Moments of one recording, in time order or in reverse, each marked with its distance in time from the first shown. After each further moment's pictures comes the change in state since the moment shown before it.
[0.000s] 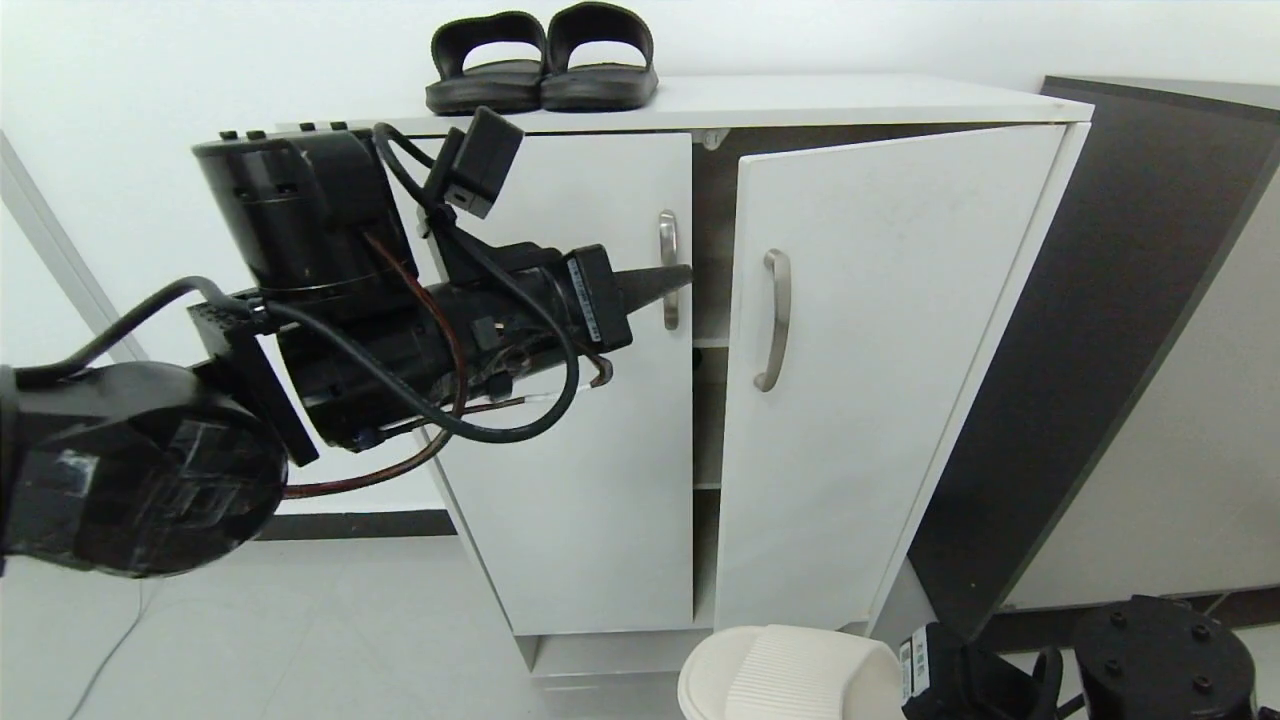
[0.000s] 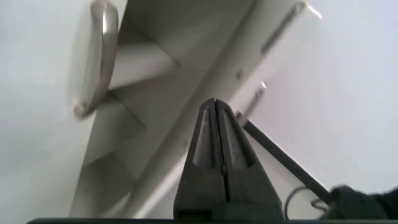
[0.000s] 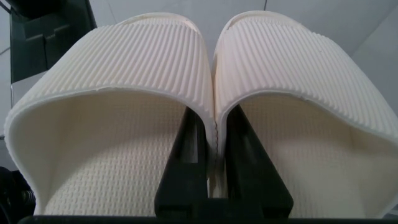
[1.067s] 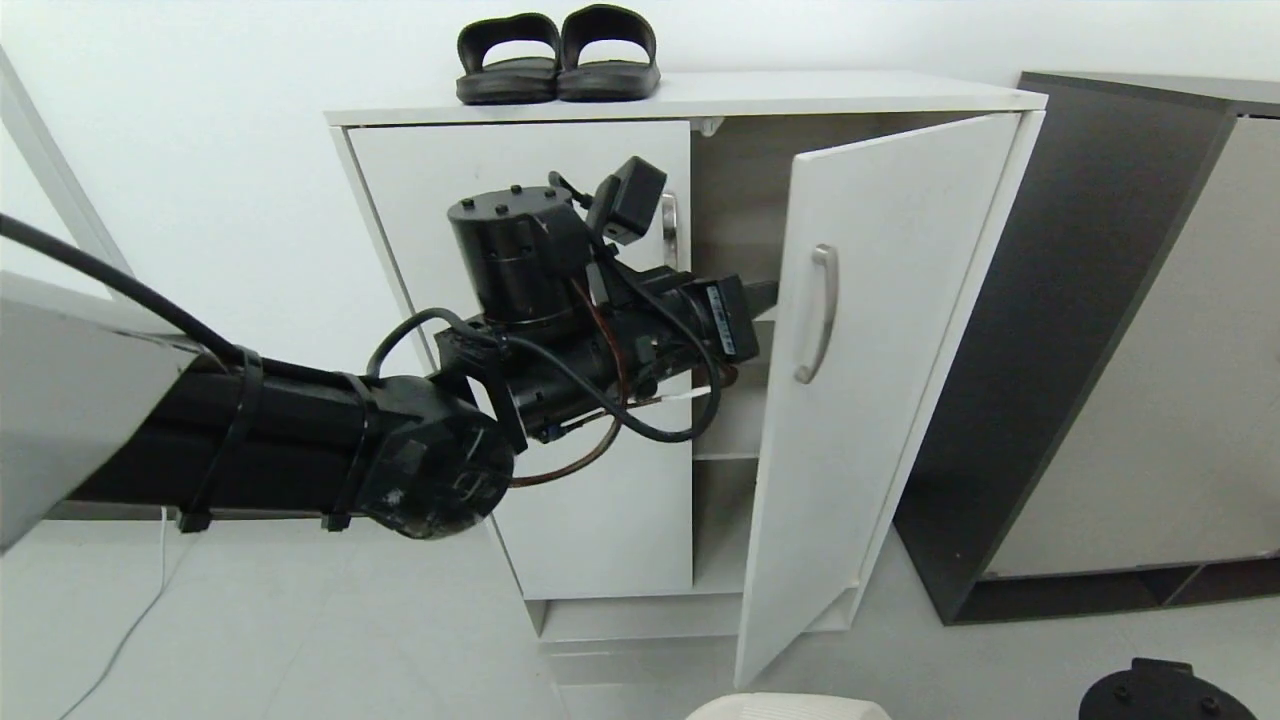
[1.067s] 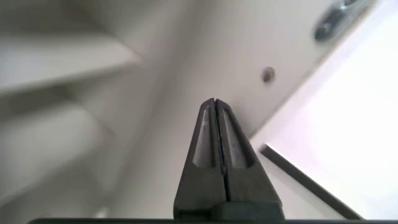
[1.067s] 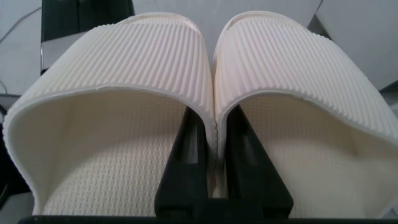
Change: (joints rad) left arm -0.100 0.260 -0.172 -0.160 0.008 0.009; right arm 0.107 -0.004 0.058 -0.004 -0.001 -0.047
